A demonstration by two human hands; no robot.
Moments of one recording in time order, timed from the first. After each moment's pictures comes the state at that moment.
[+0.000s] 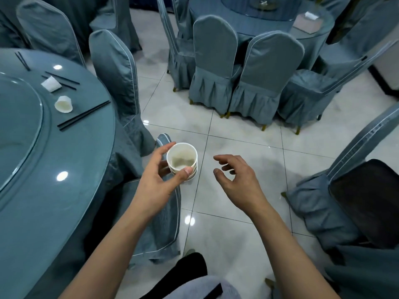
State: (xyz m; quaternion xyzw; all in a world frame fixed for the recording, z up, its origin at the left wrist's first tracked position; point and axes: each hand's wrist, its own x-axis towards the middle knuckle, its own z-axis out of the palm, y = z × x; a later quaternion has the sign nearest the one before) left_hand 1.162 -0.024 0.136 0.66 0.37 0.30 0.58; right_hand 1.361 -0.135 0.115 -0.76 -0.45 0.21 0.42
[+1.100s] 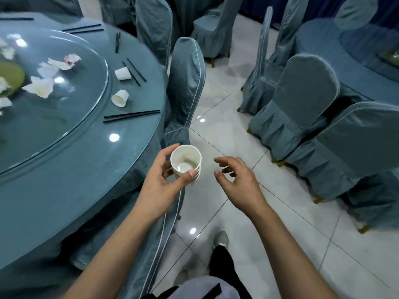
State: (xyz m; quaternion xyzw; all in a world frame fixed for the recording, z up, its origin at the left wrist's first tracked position) left_hand 1.269 0.149 0.143 0.53 0.52 0.45 0.49; right_hand 1.488 0.163 0.117 -0.63 -0.64 0.31 0.32
